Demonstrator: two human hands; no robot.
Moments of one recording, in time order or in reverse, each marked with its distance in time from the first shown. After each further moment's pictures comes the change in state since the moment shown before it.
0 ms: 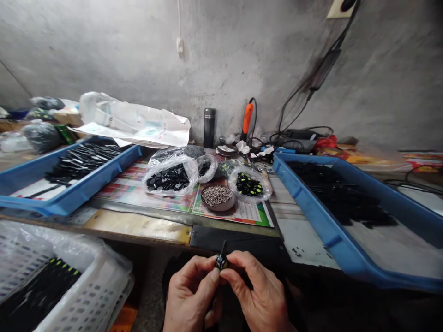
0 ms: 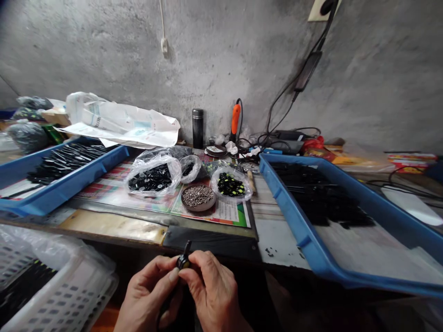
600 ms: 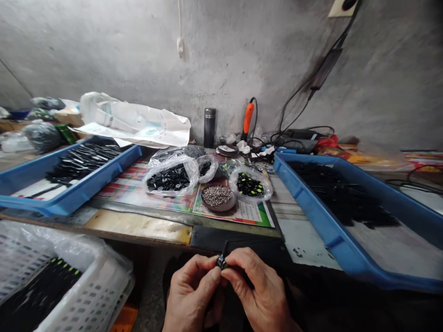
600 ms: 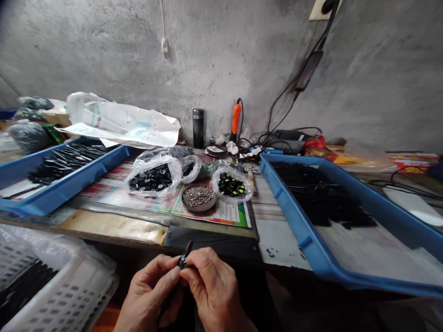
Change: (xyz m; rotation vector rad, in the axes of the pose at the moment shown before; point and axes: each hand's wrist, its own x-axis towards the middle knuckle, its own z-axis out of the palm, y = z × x) left_hand 0.006 -0.005 -0.004 -0.052 -0.075 0.025; right_hand 0.005 0.002 -0.003 0.208 -0.093 0.017
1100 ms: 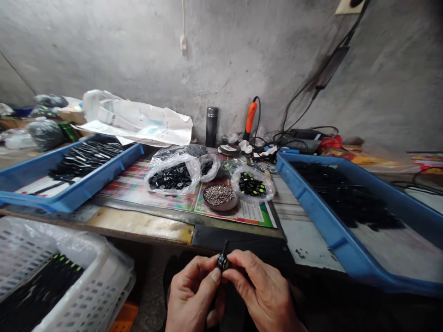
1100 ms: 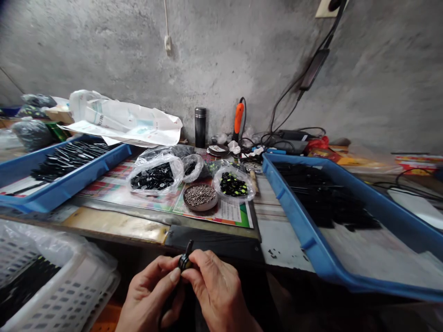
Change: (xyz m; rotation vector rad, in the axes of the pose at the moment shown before) left_hand -0.003 -0.001 -0.001 0.064 0.053 0.012; right_hand 0.002 0.002 -0.003 -0.205 -0.033 -0.100
